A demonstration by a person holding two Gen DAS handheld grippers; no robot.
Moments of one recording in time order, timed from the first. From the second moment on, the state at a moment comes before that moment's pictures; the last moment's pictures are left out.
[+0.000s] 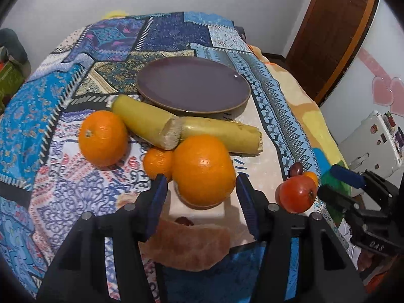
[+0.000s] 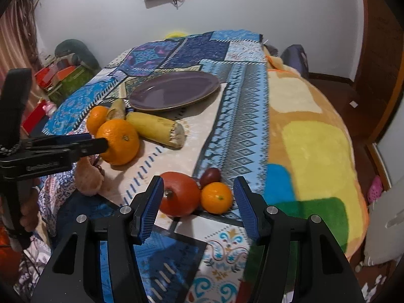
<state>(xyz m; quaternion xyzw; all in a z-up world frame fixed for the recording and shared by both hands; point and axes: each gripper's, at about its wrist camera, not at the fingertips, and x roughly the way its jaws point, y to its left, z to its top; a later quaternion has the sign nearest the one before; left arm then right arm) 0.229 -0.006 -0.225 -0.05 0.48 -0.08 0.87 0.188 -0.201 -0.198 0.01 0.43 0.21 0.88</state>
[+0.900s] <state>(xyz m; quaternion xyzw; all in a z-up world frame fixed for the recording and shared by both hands) 0.218 -0.015 -0.222 -0.03 0.46 -0.08 0.89 0.191 -0.166 -0.218 -0.05 0.44 0.23 0.87</state>
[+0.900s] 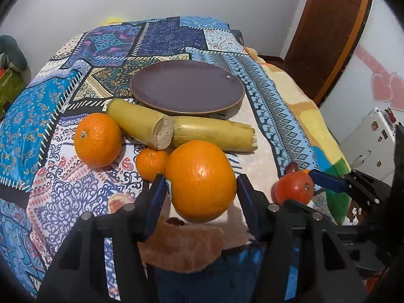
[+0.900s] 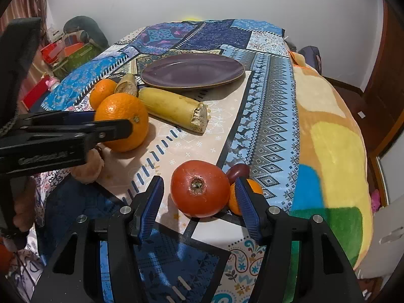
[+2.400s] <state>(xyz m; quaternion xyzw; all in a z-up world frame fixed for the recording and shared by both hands) 0.246 0.034 -0.133 -0.03 0.34 -0.02 0.94 0.262 -0.146 -0.131 -0.04 0.31 0.21 0.93</state>
